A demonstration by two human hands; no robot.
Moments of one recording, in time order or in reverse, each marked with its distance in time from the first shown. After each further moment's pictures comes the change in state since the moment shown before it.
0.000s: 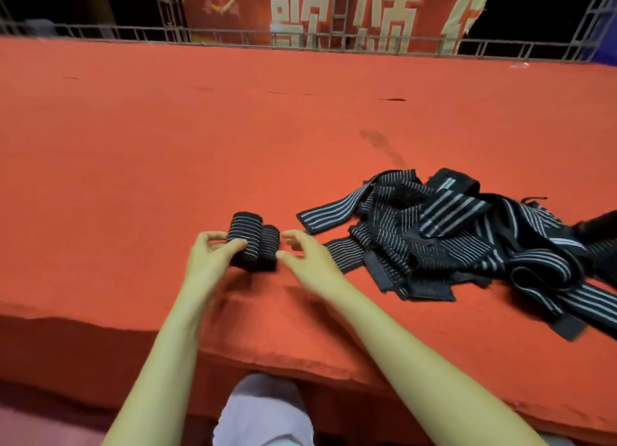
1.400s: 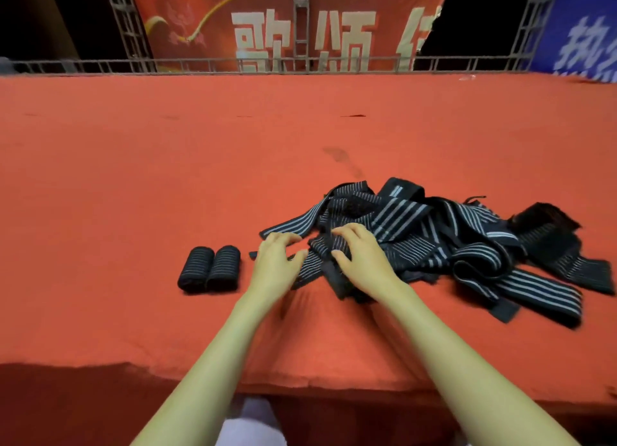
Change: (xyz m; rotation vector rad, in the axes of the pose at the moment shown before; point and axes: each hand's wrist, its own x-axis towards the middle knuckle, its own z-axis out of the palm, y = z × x) left_hand -0.044 0.028 0.134 0.539 -0.291 0.545; right_hand -0.037 0.057 -0.132 -0.489 0.262 -0.057
